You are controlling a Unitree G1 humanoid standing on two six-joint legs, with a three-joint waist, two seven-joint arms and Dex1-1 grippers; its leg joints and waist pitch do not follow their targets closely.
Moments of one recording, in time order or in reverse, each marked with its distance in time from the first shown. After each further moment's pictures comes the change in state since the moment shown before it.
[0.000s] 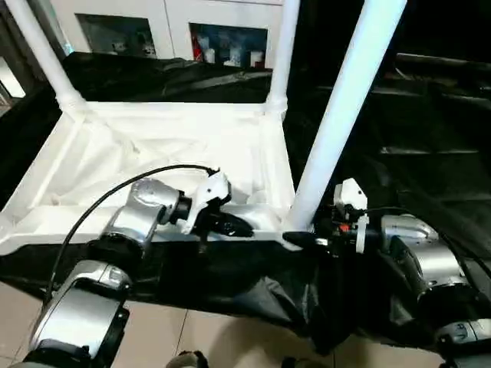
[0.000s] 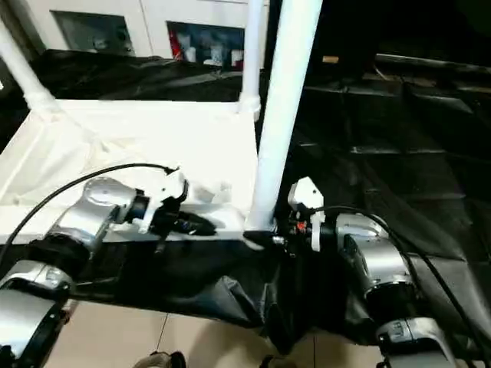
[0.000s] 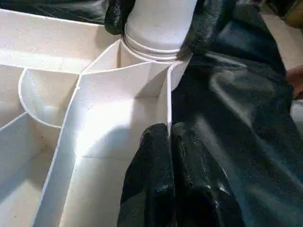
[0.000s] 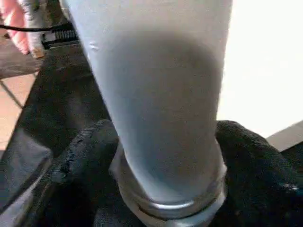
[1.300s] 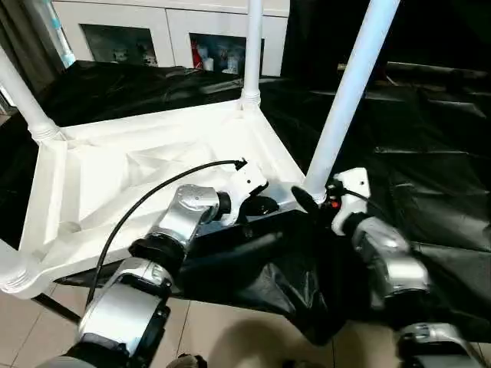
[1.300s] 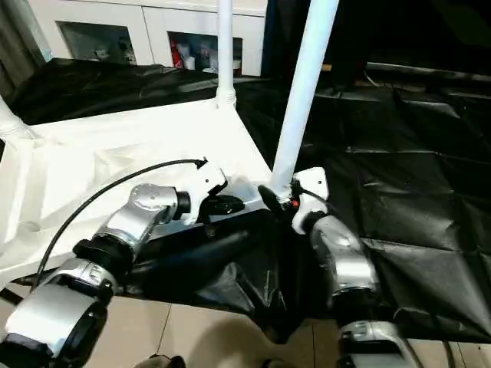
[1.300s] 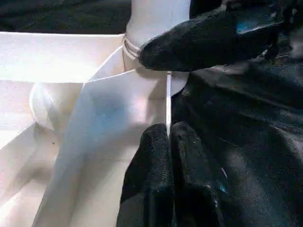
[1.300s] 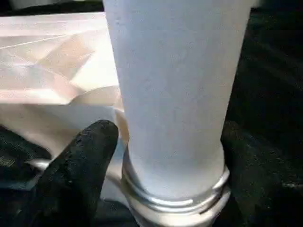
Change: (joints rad) left arm -0.062 -0.203 0.019 0.099 0.097 0.024 0.442; right arm 0.003 0.170 -0.149 0.080 -0.058 -0.049 -0.554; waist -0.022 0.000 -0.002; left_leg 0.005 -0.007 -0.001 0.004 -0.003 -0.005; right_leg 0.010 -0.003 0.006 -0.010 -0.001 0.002
